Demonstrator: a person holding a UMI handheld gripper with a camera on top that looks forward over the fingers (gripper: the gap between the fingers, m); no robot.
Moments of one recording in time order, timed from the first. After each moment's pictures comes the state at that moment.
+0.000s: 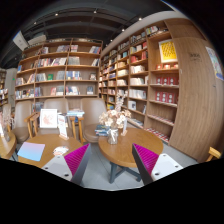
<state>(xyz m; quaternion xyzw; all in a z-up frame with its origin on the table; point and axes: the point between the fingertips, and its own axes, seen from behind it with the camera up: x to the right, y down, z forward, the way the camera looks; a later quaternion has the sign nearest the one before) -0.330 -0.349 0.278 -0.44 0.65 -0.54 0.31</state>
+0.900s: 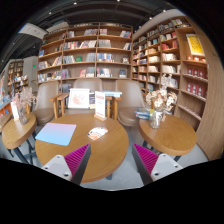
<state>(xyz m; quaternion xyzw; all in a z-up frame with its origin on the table) -0.252 -0.170 0.164 -0.56 0.62 -0.43 0.34</state>
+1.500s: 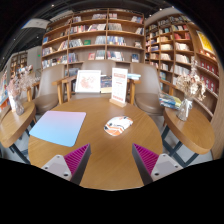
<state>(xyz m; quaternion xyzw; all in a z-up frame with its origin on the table) -0.125 -0.094 0.049 -0.61 0.63 -0.36 0.32</state>
